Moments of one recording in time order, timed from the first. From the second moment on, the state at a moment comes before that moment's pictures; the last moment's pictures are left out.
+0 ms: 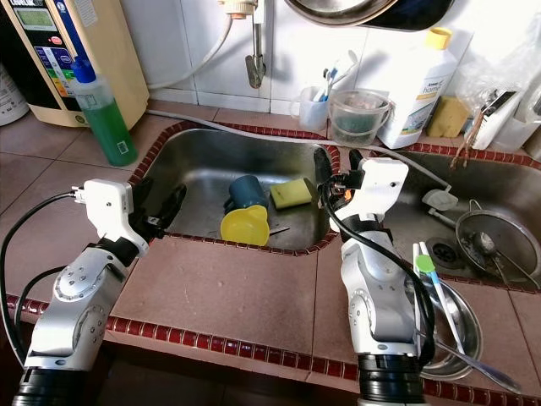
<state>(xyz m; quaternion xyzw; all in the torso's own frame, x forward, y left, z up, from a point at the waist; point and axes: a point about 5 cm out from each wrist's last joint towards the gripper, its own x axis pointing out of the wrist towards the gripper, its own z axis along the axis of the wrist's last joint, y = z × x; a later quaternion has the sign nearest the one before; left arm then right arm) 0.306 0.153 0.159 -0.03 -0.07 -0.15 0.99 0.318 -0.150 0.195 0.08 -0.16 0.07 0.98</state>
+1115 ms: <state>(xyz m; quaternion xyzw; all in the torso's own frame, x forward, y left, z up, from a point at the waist) 0.316 0.149 0.155 -0.03 -0.07 -0.12 0.99 0.305 -0.161 0.179 0.05 -0.14 0.02 0.99</state>
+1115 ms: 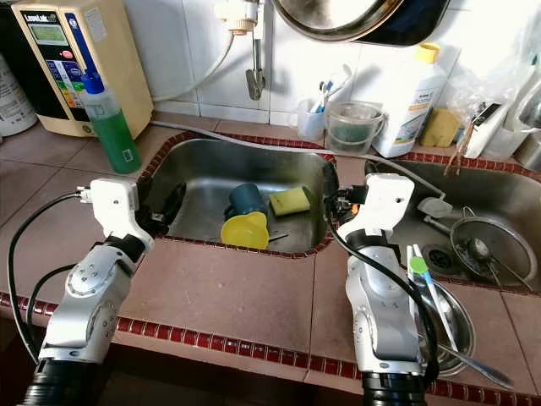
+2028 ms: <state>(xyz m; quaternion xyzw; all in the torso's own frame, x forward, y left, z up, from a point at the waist) 0.314 0.154 0.153 -0.02 -0.07 -0.11 0.99 0.306 -0.167 0.180 0.03 -0.14 0.01 0.99</state>
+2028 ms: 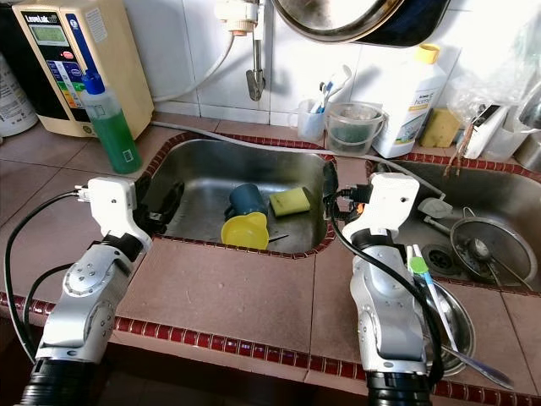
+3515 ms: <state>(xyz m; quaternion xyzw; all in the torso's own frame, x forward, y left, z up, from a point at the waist) 0.313 0.160 0.160 -0.01 -0.07 -0.11 0.99 0.309 -0.172 0.183 0.02 -0.15 0.01 0.99</state>
